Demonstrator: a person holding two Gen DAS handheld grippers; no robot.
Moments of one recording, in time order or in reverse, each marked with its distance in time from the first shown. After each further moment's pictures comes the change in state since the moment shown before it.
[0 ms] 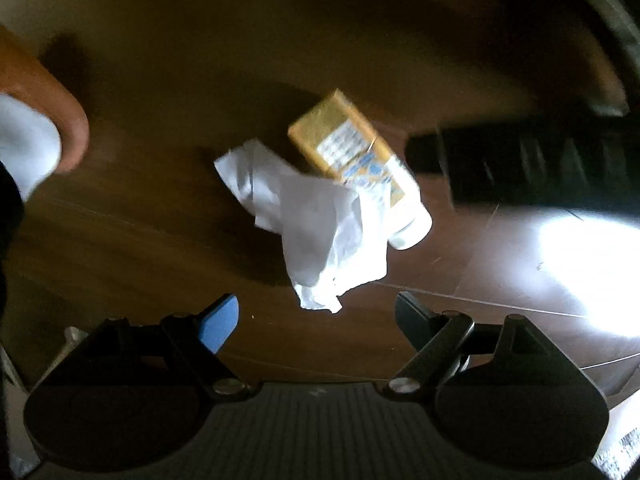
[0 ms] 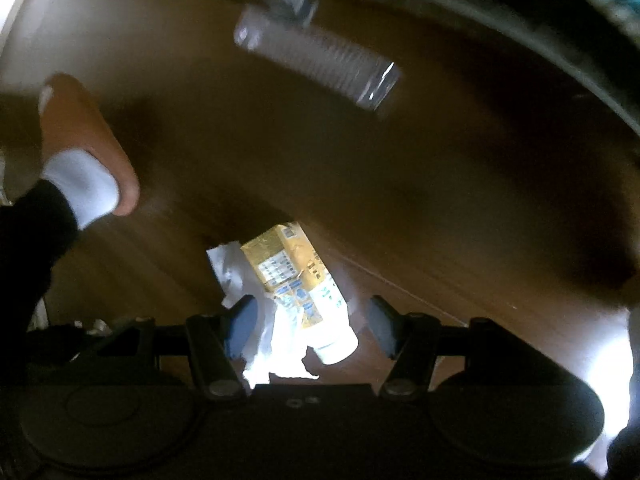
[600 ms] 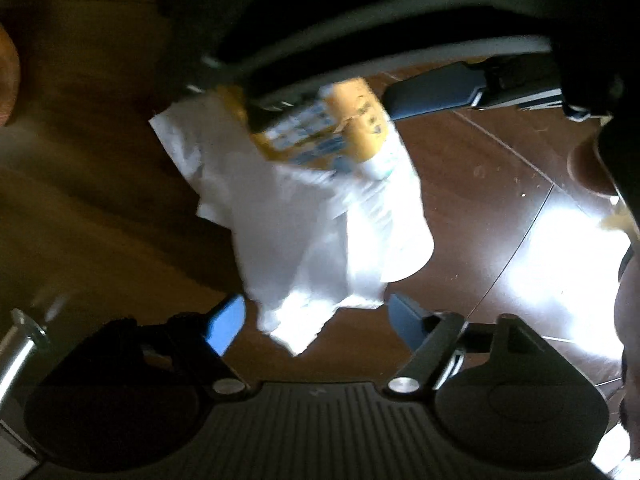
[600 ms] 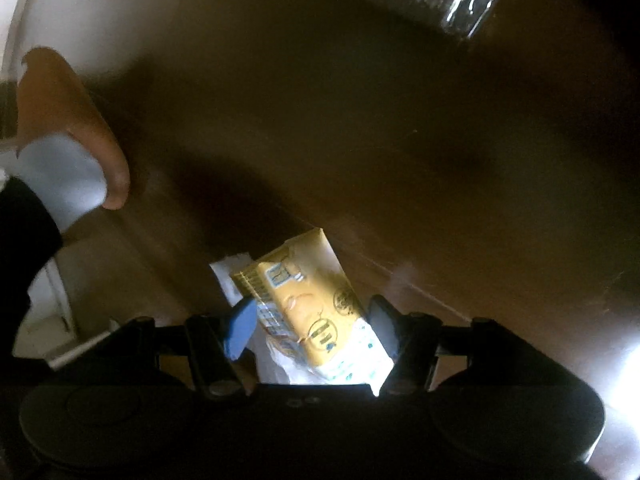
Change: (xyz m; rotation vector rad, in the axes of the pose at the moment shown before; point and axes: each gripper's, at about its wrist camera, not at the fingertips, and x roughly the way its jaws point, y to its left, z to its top) left arm 0.073 -0.009 0.020 -0.092 0.083 -0.054; right arm 0.100 0.004 0.030 0.023 0.125 0.171
